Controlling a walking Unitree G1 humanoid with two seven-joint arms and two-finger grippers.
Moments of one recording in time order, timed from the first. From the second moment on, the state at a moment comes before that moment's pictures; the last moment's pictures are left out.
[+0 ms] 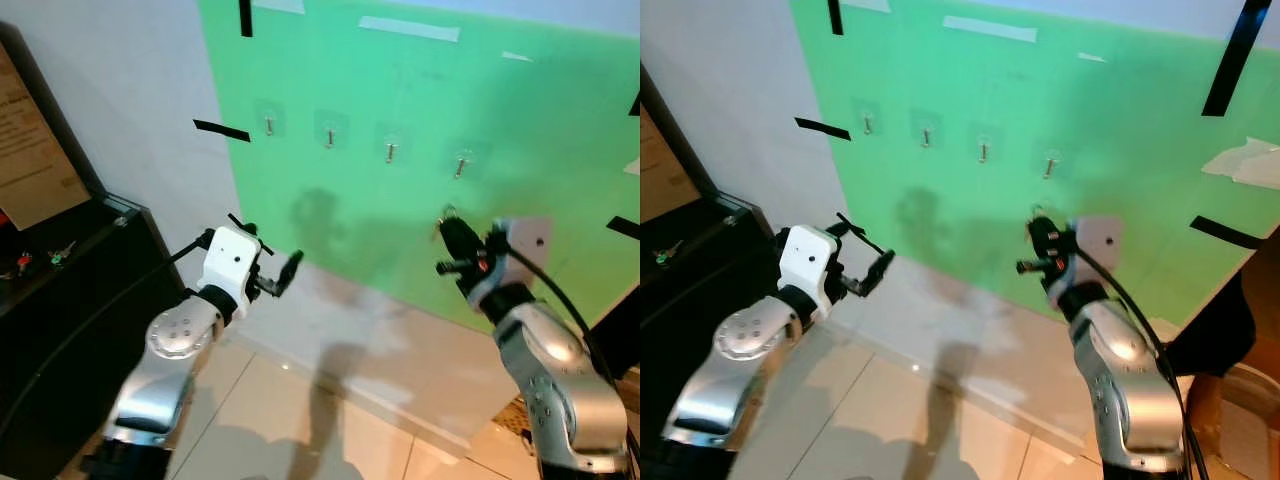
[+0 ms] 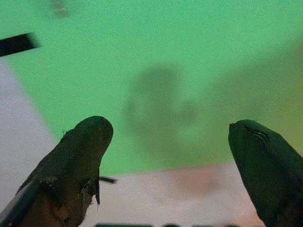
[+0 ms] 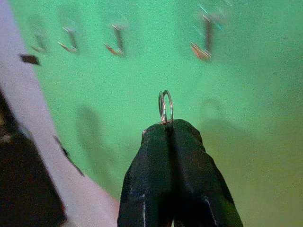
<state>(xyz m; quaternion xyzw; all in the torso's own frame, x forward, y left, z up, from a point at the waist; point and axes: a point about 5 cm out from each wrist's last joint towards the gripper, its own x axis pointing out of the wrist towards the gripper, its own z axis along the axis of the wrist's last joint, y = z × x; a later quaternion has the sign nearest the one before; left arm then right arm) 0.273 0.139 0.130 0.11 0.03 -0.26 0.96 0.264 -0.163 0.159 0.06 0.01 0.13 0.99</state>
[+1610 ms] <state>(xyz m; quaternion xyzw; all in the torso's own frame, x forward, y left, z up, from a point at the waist) 0.250 0.121 0.149 0.06 0.06 -0.47 0.88 0.300 -0.173 0.179 0.23 -0.01 0.08 0.97</state>
